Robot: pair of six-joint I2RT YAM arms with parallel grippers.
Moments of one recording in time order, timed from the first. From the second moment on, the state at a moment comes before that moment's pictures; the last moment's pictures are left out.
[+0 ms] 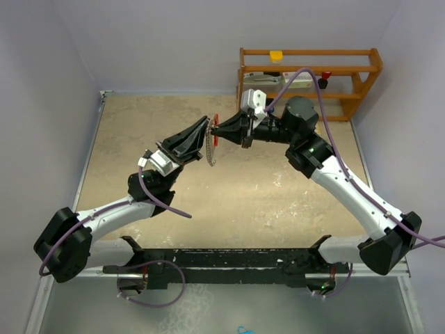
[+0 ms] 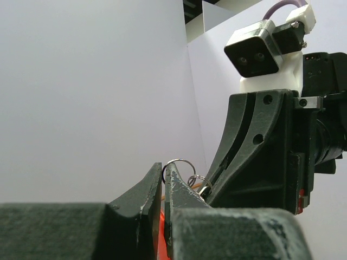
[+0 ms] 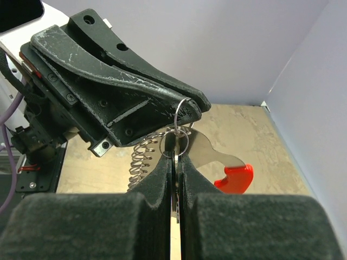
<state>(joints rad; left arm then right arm) -0.74 1.22 0.62 1.52 0.09 0.12 0.63 1.30 1.34 0.04 -0.77 -0.15</state>
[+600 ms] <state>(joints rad) -0.74 1.23 0.69 1.50 0.11 0.04 0.63 1.32 1.33 0.17 -0.83 -0.12</state>
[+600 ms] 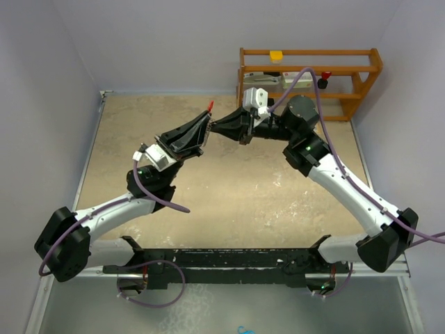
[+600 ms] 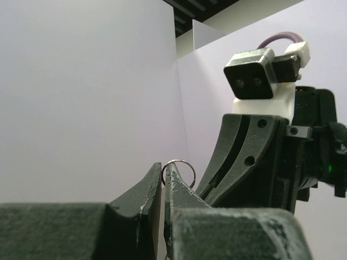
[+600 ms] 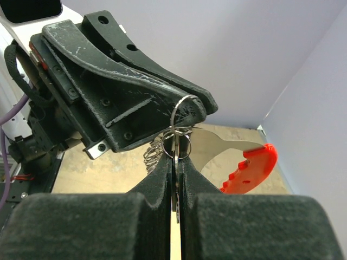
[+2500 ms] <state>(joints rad) -0.75 1.16 0.79 1.29 0.02 -0.13 0.63 1.07 1.17 -0.03 -0.54 -0.38</state>
